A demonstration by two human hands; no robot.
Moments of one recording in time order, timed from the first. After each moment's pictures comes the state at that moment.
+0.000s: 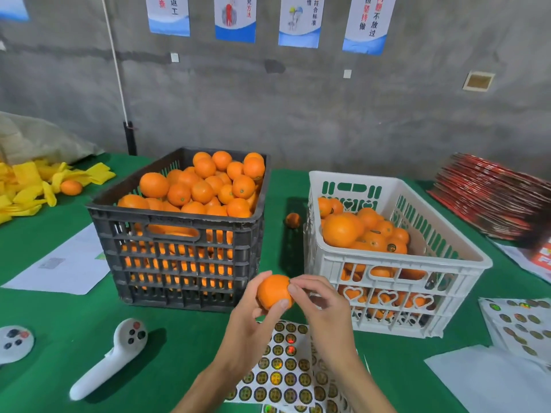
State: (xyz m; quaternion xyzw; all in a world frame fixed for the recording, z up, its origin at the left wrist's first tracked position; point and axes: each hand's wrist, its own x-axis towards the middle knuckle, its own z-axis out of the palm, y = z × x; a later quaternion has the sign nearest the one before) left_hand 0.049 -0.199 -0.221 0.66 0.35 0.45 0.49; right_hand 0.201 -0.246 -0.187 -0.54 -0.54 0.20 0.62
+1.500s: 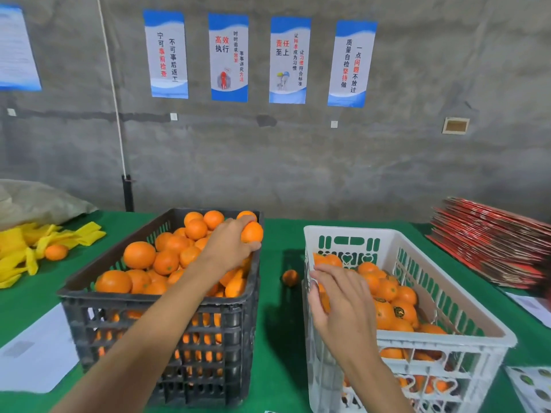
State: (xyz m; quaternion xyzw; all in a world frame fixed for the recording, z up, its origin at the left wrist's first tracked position) left_hand 0.069 0.023 -0.021 0.83 0.44 0.32 0.07; right_hand 0.261 -0.157 -0.099 -0.57 -0.61 -0.32 0.45
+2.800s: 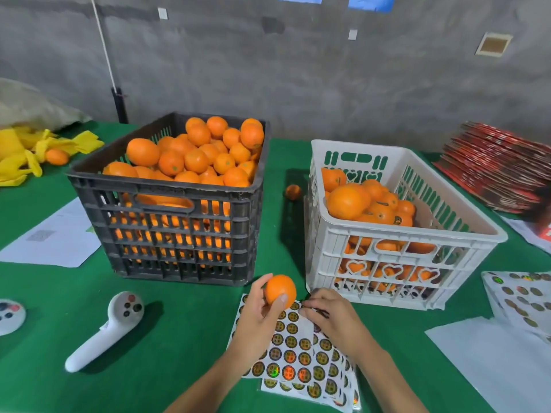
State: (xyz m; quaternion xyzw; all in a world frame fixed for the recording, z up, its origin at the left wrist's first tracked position) left_hand 0.072 -0.186 -0.312 0.61 0.40 0.41 0.56; right_hand 0.271 -0.240 -0.280 -0.63 -0.69 0.17 0.30
